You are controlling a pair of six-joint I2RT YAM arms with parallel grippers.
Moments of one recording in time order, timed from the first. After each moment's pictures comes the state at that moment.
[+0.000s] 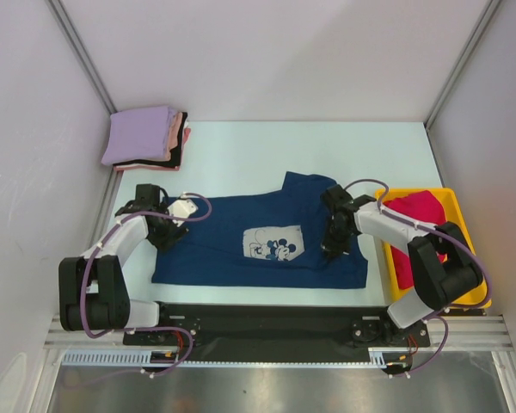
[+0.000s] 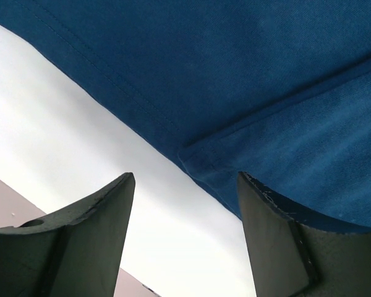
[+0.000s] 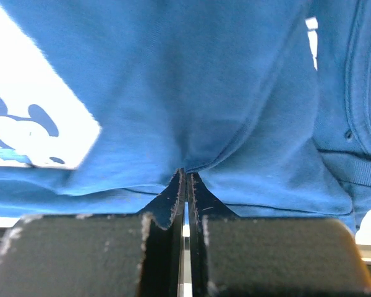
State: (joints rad) left arm 0.04 1.35 0.75 -0.59 0.05 0.86; right arm 0.49 1.55 0.90 -0.73 -0.07 0.75
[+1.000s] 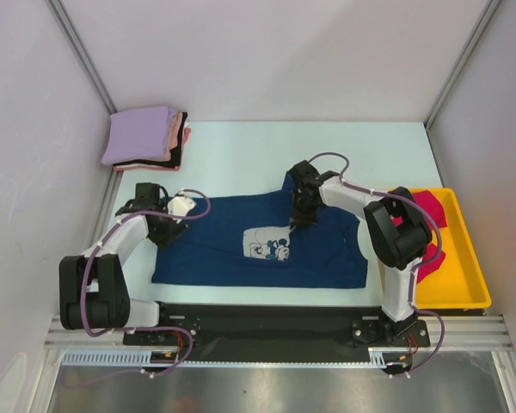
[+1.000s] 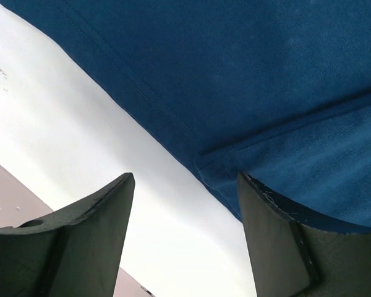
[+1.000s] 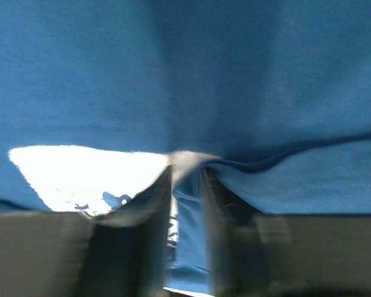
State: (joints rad) left arm 0.04 1.36 0.75 -0.53 0.03 0.81; right arm 0.56 1.95 1.33 -0.61 -0.06 0.68
